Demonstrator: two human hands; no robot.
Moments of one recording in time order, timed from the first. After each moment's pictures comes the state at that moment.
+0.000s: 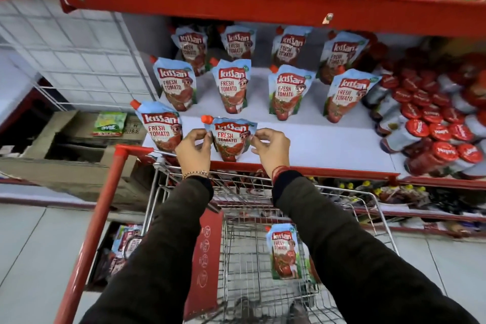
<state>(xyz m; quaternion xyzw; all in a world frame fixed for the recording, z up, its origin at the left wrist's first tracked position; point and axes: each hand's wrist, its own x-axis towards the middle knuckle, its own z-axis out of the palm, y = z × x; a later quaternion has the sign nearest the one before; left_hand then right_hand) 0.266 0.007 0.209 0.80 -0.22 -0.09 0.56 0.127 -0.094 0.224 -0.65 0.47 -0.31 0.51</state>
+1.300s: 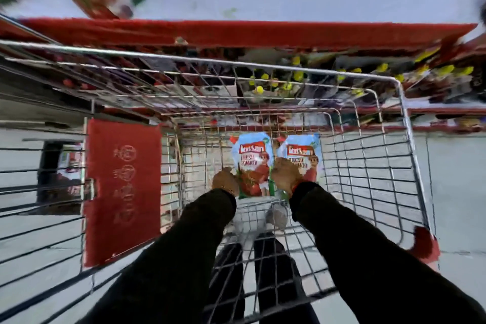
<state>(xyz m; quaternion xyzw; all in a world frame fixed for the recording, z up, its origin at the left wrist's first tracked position) 0.024 0.048 -0.127 0.84 -0.23 -0.49 0.03 -0.115 -0.059 -0.110 -0.61 0.60 0.17 0.48</state>
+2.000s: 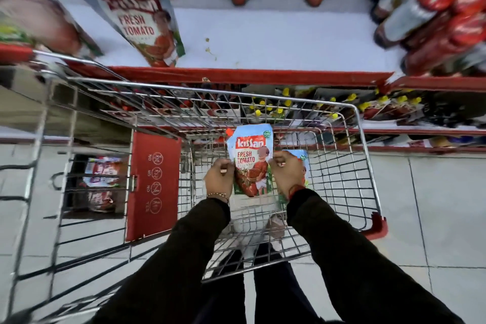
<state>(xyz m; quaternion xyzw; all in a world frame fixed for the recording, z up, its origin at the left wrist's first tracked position) 0.027 0.062 0.000 0.85 -0.13 -0.35 0.37 -0.105 -0.040 0.020 -0.61 0.62 -0.07 0.49</state>
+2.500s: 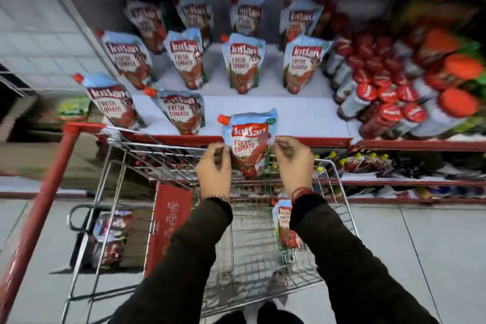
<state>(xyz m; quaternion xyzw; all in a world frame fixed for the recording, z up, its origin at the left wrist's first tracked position) 0.073 0.014 0.183 0.77 -0.27 -0.14 0.55 -0.063 -0.085 0.196 -0.65 0.51 -0.35 0.43</state>
